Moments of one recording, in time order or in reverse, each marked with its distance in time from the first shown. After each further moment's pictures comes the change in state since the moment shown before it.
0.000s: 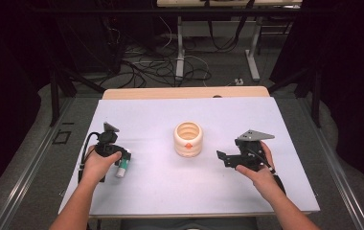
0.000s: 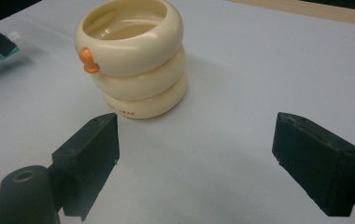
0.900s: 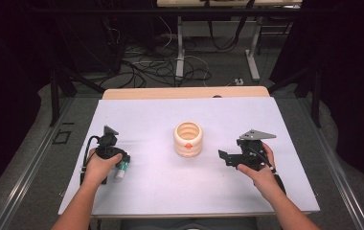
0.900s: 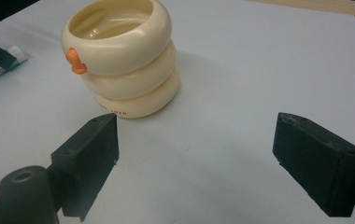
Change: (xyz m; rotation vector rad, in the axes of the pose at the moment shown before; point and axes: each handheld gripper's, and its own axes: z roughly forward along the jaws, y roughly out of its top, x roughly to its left) left arm 0.013 -0.004 0.021 0.015 0.045 -0.074; right arm -0.008 -0.003 0.001 0.001 -0.015 0.047
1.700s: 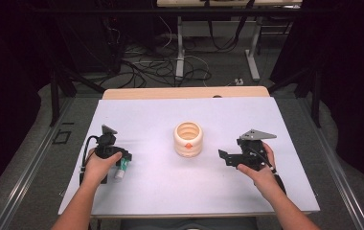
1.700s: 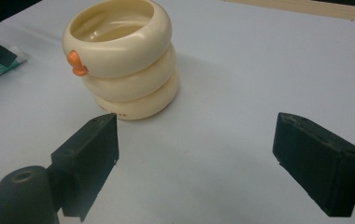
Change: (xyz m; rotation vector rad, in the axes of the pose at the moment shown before) left arm 0.003 0.001 -0.001 -0.013 -0.034 -0.017; right arm 0.001 0.001 -0.001 -0.005 -0.004 -0.006
